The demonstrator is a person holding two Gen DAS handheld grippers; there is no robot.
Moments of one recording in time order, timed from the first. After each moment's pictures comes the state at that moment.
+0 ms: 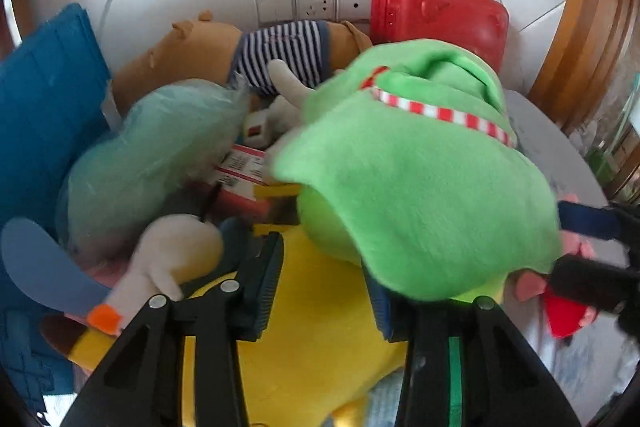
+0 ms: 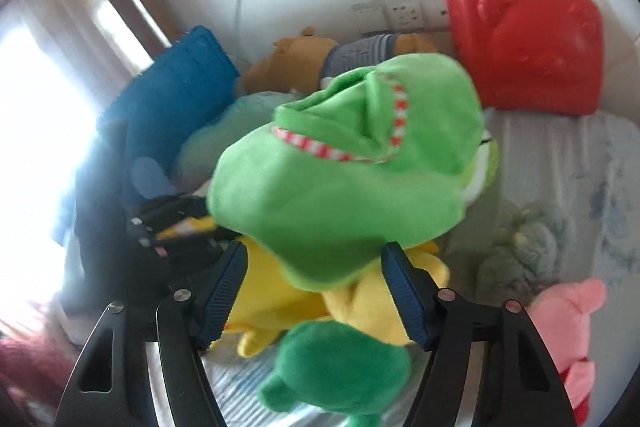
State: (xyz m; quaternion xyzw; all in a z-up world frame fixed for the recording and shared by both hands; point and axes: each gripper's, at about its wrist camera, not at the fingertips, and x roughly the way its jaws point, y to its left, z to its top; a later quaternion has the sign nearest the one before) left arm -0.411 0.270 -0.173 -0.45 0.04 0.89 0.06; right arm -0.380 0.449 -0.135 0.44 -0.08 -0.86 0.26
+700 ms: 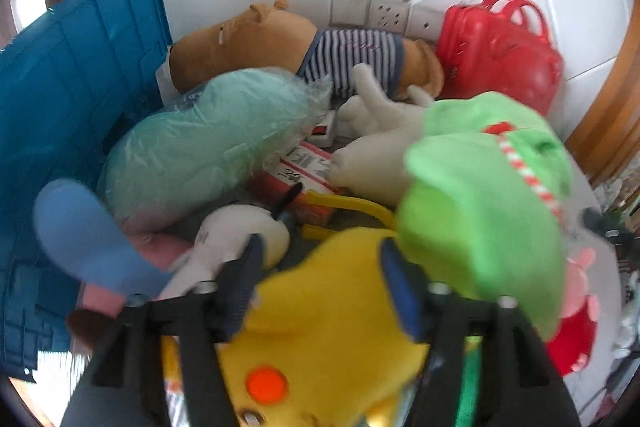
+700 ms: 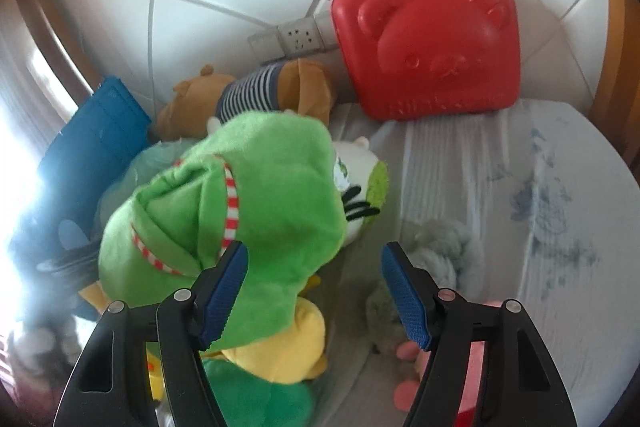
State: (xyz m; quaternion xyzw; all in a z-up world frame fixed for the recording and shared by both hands) left arm -0.401 0.229 -0.158 -0.45 -0.04 0.89 -0.01; right arm -0.427 0.516 -0.152 0.44 -0.11 -0.88 0.16
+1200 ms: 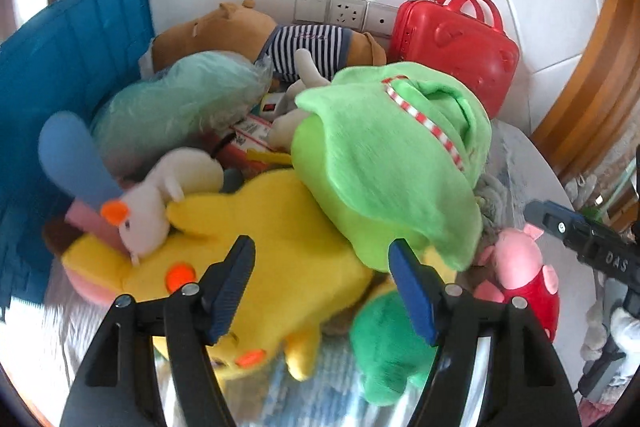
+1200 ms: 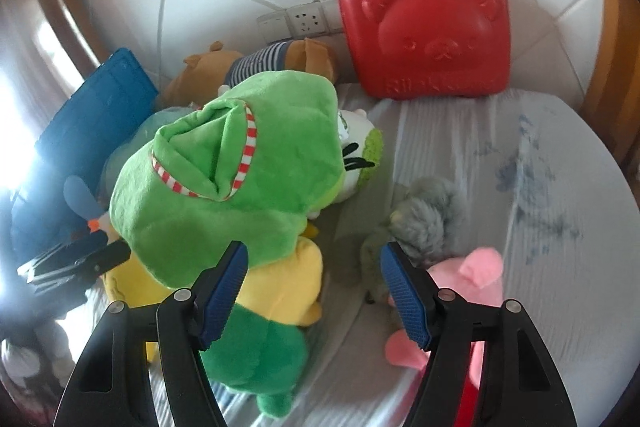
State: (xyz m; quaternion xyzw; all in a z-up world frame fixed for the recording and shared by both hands) left arm -0.342 0.291 -0.153 -0.45 -0.06 0.89 0.00; right arm -0.387 0.523 -0.145 0.45 -0.07 -0.87 0.18
